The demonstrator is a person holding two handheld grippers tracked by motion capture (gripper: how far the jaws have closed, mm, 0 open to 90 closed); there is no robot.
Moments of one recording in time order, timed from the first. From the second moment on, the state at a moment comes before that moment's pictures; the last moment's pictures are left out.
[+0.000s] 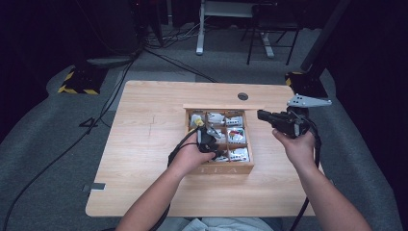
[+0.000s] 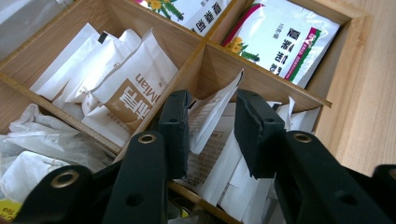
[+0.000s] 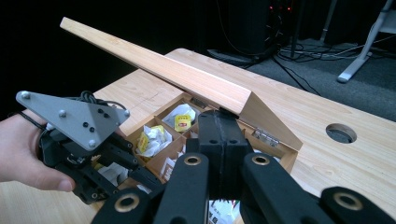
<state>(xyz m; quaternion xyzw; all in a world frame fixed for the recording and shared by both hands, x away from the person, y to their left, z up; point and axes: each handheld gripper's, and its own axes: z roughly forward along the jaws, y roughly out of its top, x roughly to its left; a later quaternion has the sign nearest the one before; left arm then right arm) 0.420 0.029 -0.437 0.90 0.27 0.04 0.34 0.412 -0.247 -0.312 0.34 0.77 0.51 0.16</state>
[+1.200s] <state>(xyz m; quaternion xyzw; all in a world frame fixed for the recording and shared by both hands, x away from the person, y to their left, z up) 0.424 0.030 -0.438 0.91 0.26 0.06 0.32 0.412 -0.245 -0.312 0.34 0.77 0.51 0.16</state>
